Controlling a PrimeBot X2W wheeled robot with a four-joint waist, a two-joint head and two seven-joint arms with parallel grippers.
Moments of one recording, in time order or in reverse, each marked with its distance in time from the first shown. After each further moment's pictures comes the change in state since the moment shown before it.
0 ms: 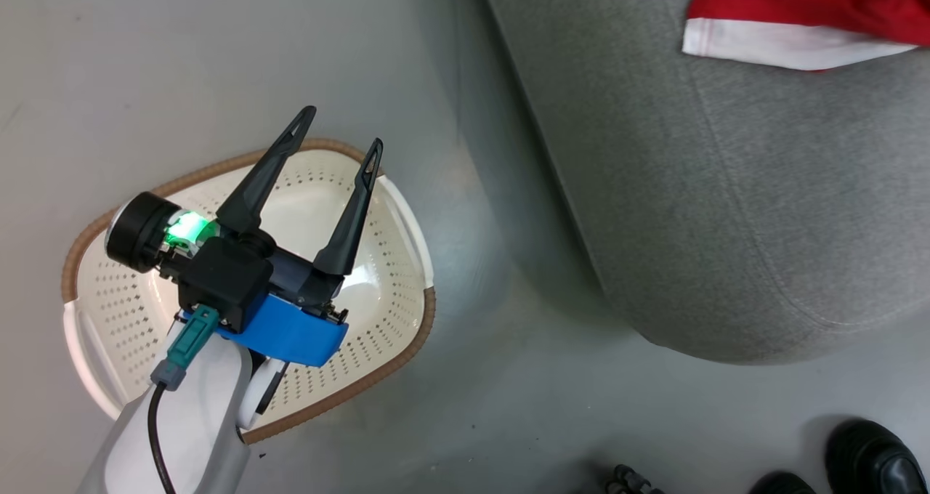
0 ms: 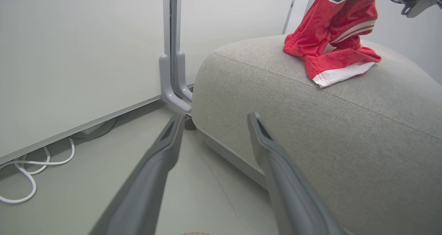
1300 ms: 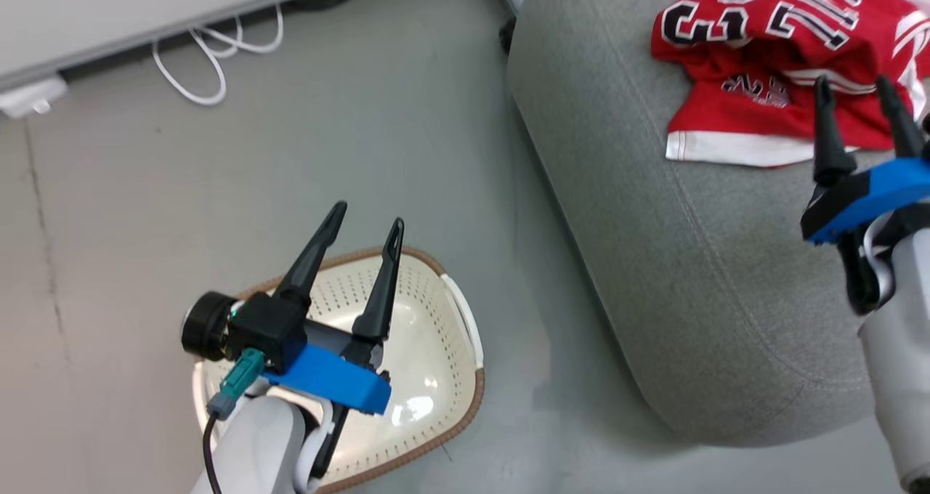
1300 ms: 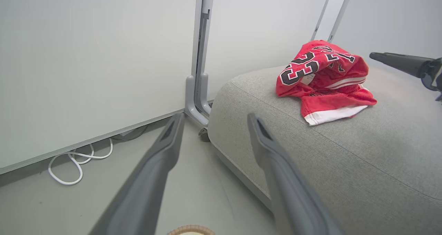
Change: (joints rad) left arm 0.129 -0.160 0.050 0.137 -0.057 0.000 0.000; right arm 0.332 0.059 0.111 0.017 -0.039 0.000 -0.040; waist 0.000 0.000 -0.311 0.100
